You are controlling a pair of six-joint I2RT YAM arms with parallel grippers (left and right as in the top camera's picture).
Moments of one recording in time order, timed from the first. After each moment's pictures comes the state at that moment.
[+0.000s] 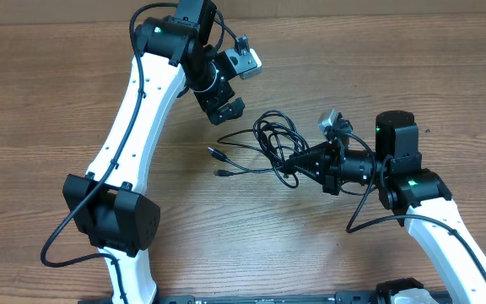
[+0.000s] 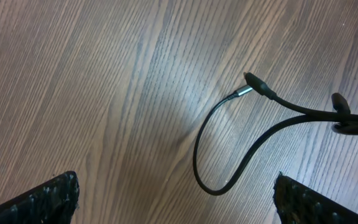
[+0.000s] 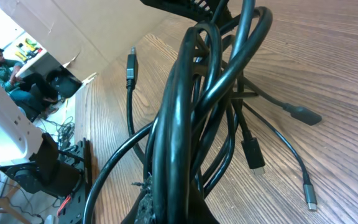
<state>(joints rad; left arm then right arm) -0.31 2.02 2.10 -1.35 0.30 0.76 0.17 1.21 0.75 -0.25 -1.04 -0.12</state>
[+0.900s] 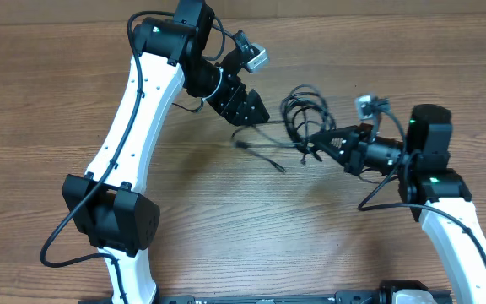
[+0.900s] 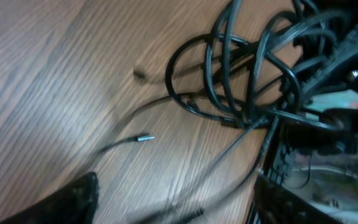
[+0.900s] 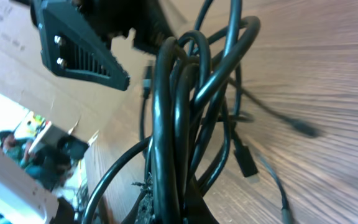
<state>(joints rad) -0.31 2.02 2.10 -1.43 0.76 0.47 -0.02 1.21 0.75 -0.12 -1.10 0.20</state>
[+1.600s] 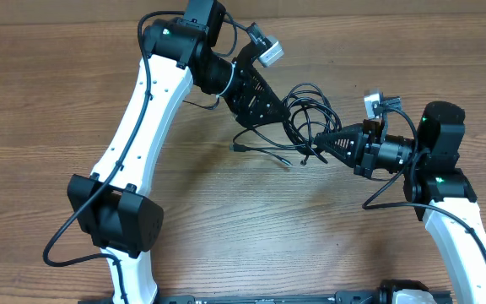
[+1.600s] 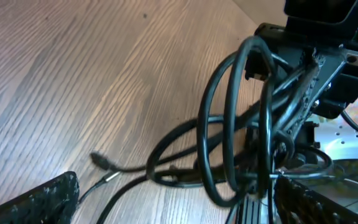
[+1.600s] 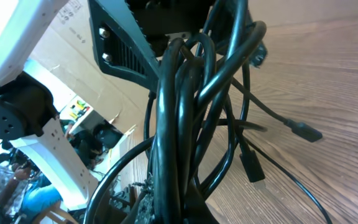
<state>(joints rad) -0.35 2.02 2.10 -1.33 0.94 0.47 -0.05 1.21 0.75 0.01 -1.32 0.23</state>
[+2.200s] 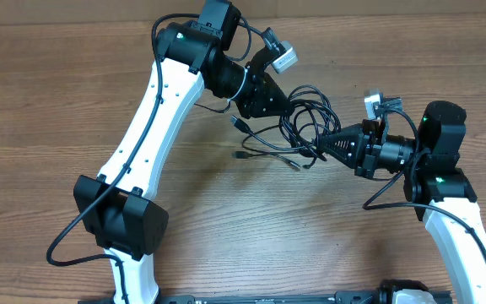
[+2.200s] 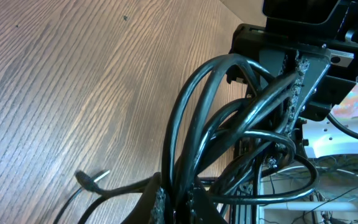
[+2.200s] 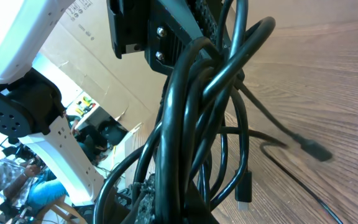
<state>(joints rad) -0.40 2.02 2.10 -1.32 0.96 0.47 -0.05 1.21 0.75 0.02 -1.35 0.23</state>
